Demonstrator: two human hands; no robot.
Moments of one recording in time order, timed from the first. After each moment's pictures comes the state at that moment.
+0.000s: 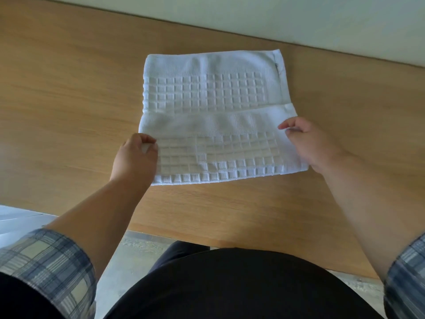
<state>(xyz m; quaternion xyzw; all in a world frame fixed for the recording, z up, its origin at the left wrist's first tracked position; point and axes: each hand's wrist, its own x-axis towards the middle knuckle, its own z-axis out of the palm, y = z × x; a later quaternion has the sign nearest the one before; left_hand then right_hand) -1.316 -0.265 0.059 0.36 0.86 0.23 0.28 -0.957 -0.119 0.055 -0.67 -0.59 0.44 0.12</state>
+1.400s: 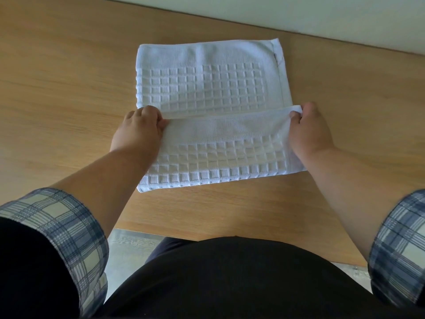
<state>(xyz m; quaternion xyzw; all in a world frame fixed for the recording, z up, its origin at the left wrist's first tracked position) -1.318 -0.214 0.054 0.59 0.79 0.11 0.15 -0.964 -0.118 0.037 -0.73 -0.62 0.24 0.14</state>
